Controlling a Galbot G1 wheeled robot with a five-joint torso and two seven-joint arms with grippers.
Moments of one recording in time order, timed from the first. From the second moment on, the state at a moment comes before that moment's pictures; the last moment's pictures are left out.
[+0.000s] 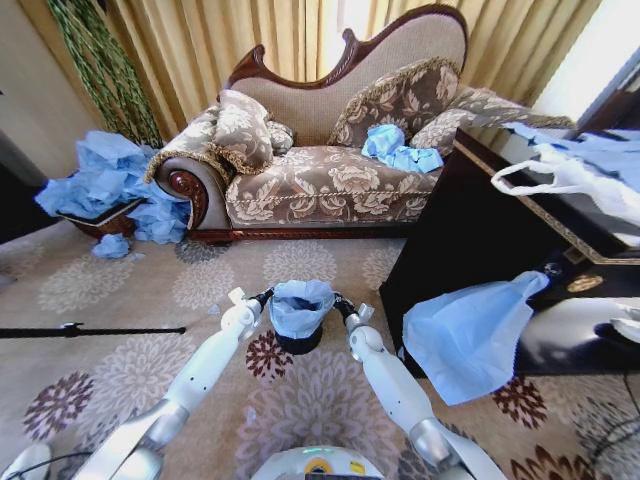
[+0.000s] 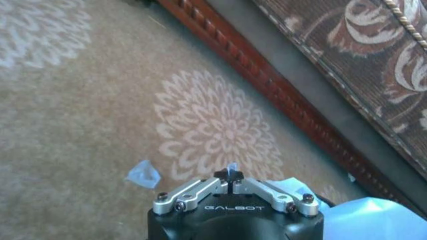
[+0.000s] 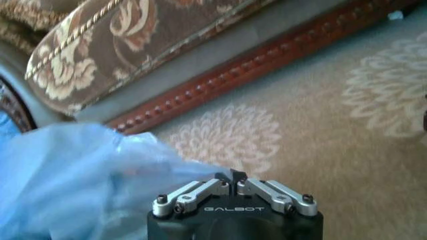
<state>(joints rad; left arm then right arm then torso) 0.73 -1.12 -0.10 -1.23 -1.35 0.25 -0.23 -0.75 1.45 0.09 1.07 0.74 -0.02 0.02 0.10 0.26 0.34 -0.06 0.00</state>
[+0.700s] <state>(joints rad) 0.84 -1.00 -0.18 -1.38 -1.43 0.30 -0.24 -0.89 1.29 0.10 1.32 0.58 -0.03 -0.11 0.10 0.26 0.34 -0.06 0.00</state>
